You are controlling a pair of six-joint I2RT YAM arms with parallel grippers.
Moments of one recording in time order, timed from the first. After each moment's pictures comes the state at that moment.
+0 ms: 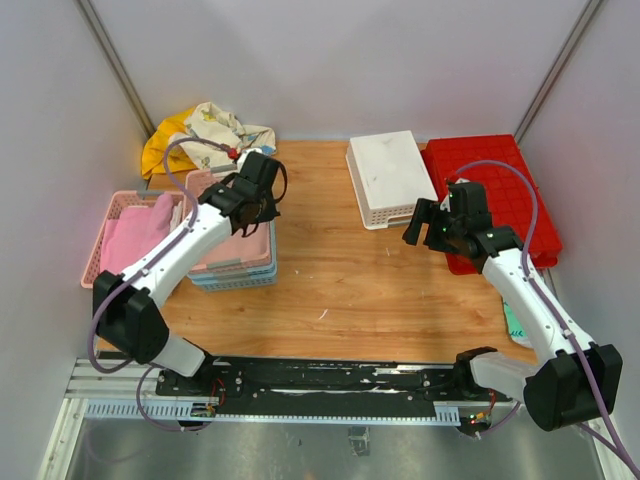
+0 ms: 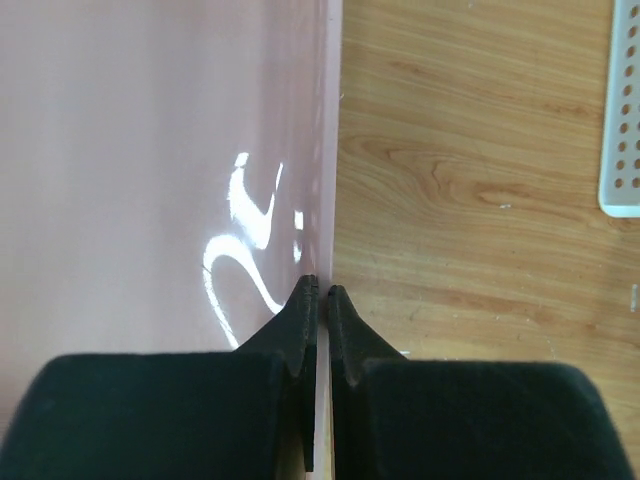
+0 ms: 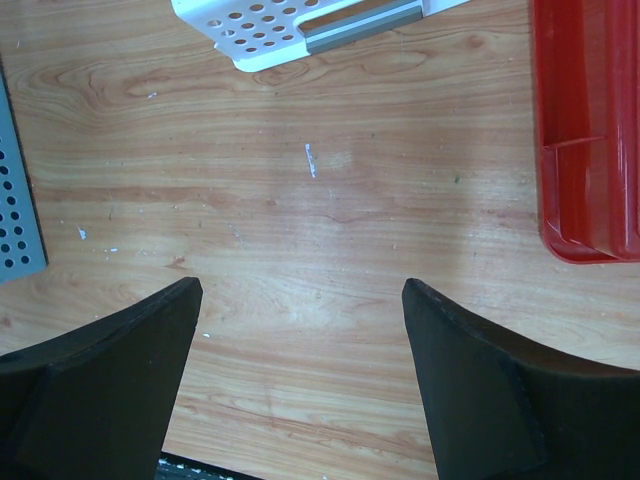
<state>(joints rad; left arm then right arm) -0.50 1.49 1.31 -0.68 -0.39 -0.59 0.25 1.14 0.97 -0.62 -0.05 0.41</state>
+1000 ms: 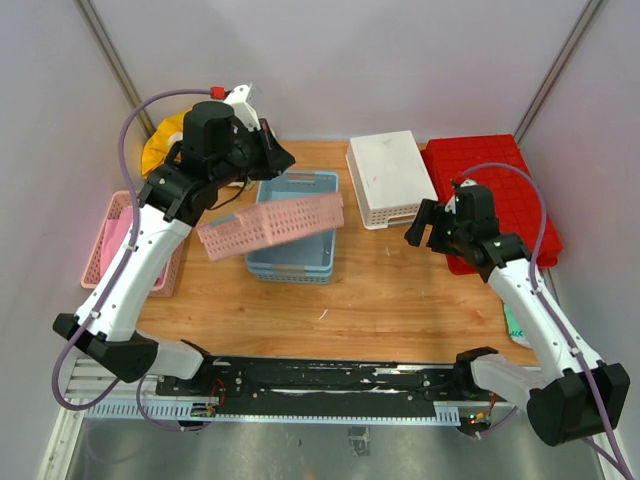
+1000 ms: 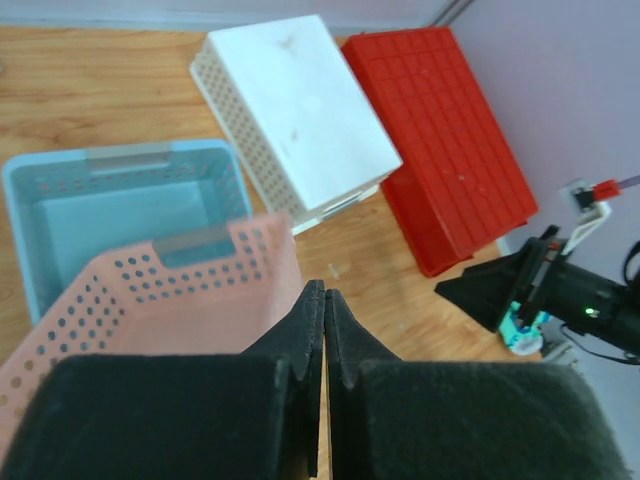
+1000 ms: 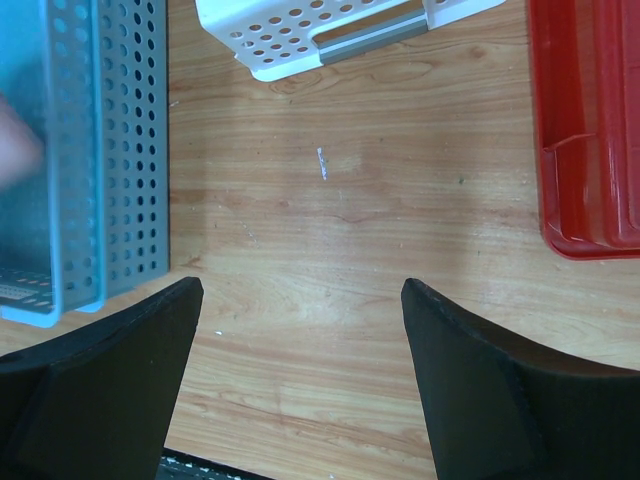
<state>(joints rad) -0.50 1.37 1.75 -0.73 0.06 -0.46 0.25 1.07 0.96 -0.62 -0.06 0.42</state>
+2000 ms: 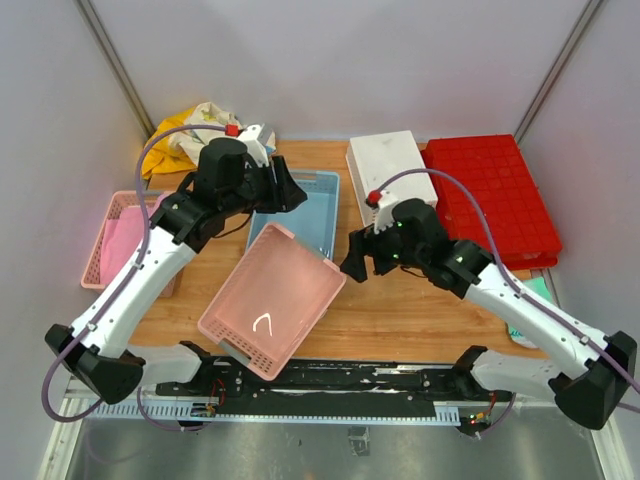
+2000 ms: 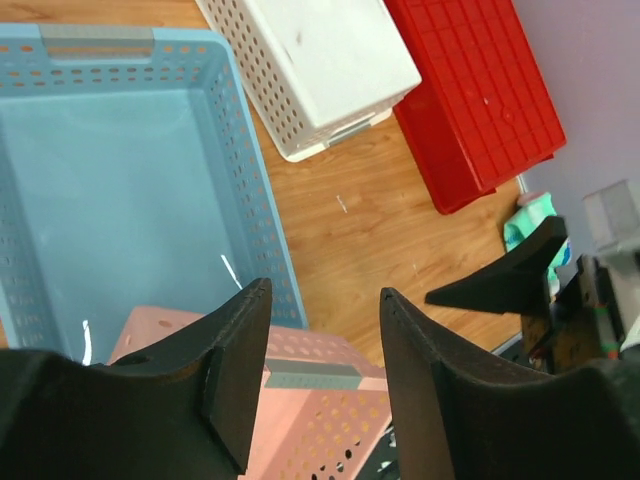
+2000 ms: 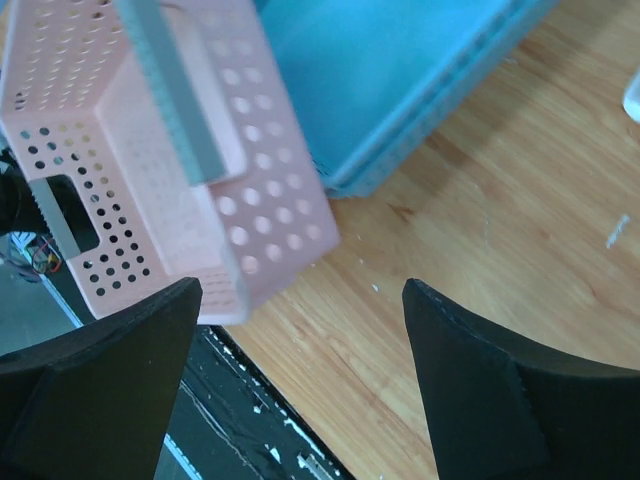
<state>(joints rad) -0.55 1.26 1.44 -0.63 0.10 -0.50 0.72 1.08 1.00 -0.53 -0.16 0.31</state>
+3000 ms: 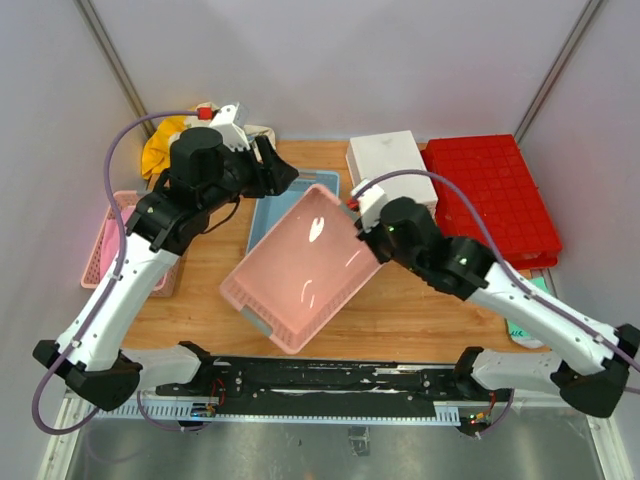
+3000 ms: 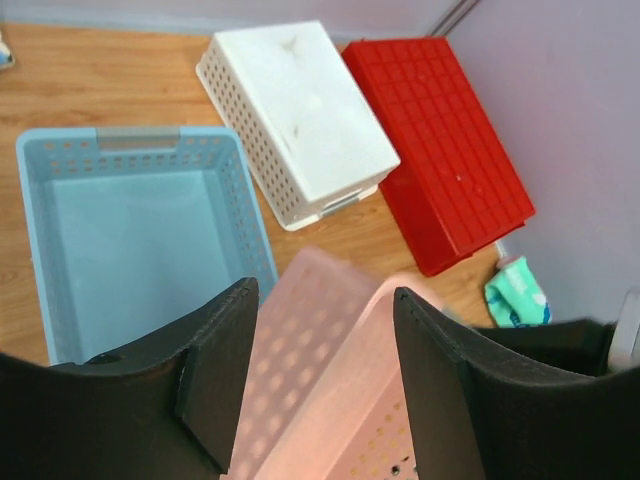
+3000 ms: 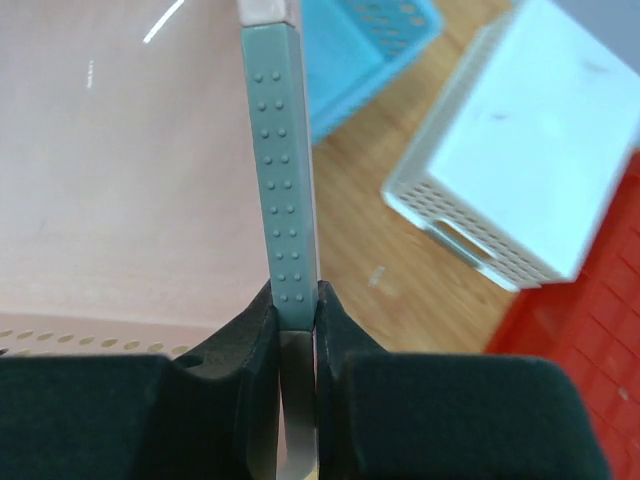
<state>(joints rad) -0.54 1.21 1.54 -0.64 0.01 -0.48 0.98 1.18 1.22 -0.60 0.29 -0.09</state>
